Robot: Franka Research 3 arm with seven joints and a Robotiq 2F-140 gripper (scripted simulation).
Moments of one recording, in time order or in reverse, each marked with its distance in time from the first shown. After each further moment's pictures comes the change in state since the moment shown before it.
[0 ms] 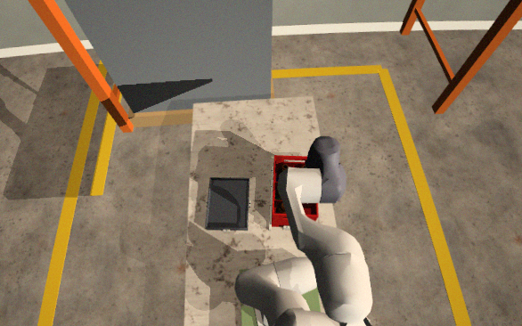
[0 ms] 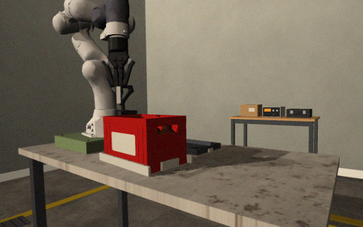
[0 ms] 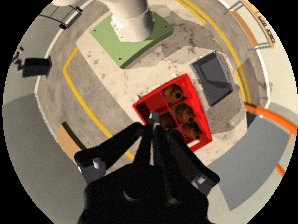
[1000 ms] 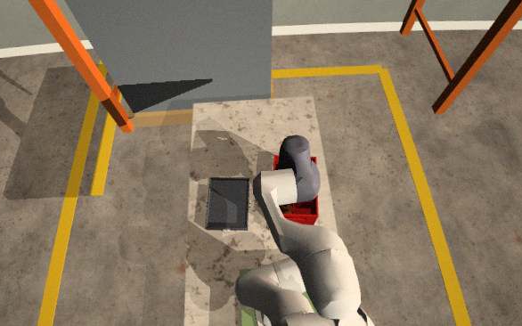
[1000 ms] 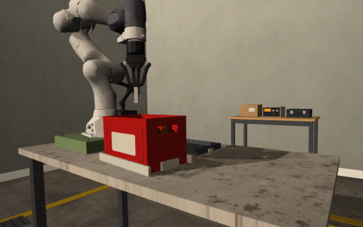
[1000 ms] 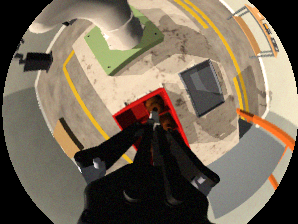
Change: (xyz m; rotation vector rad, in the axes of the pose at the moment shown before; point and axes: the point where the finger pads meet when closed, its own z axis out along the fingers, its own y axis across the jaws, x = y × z) arm 0.059 0.056 -0.001 0.005 -0.002 -0.066
